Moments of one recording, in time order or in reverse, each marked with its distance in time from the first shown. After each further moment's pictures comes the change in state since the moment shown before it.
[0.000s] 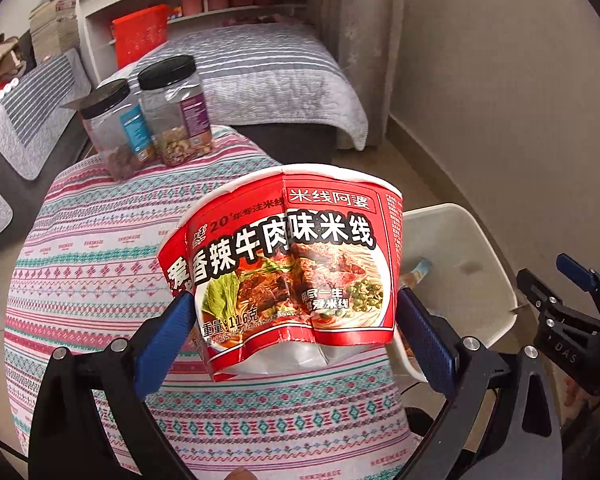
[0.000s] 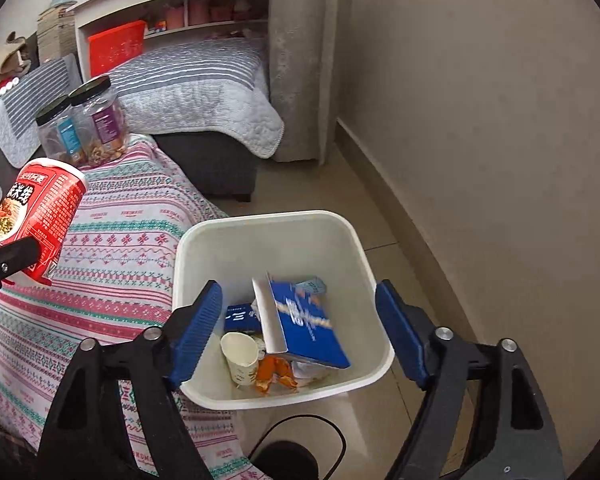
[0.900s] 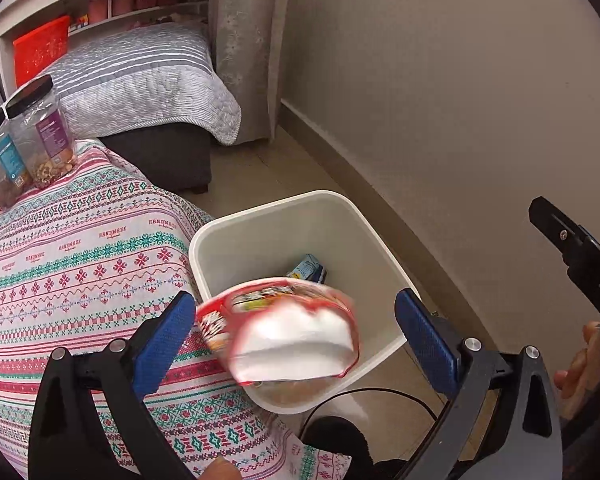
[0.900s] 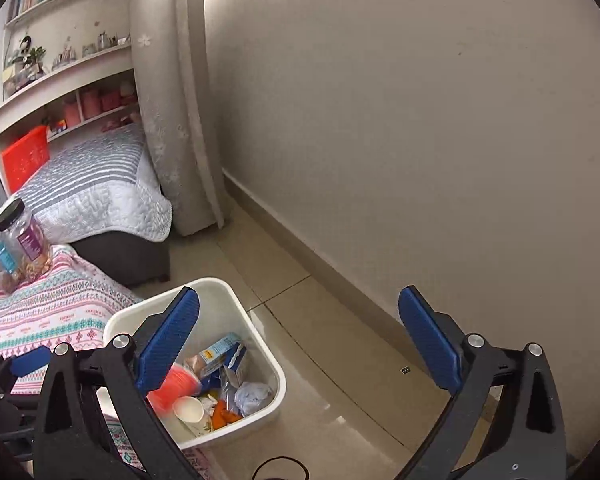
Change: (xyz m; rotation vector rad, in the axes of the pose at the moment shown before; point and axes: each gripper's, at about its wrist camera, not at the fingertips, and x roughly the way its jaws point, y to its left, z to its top) left arm 0.029 -0.117 0.003 0.097 0.018 -0.276; right arm -0.053 -0.096 -0.008 0.323 -0.189 -0.230
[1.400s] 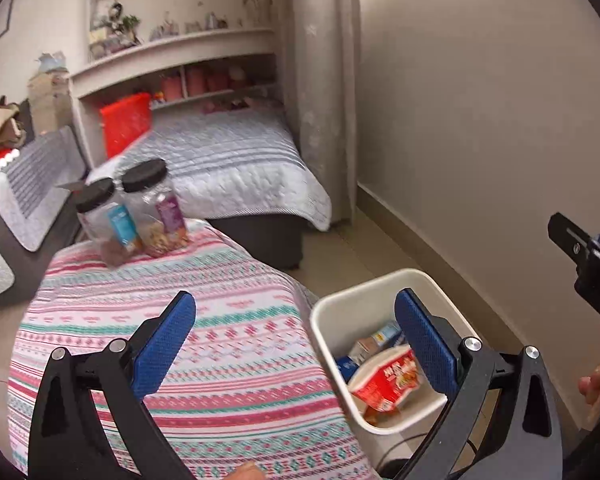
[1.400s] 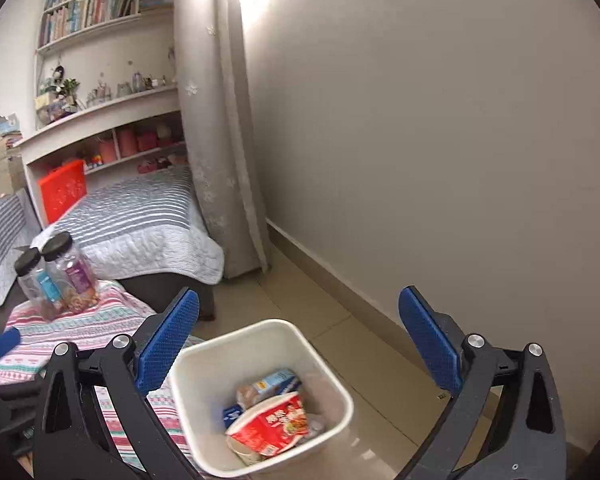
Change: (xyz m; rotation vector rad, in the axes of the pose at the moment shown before) left arm -0.102 0.047 0.005 0.016 -0.327 0.320; right arm -0.050 0.058 0.012 0.003 -0.157 0.115
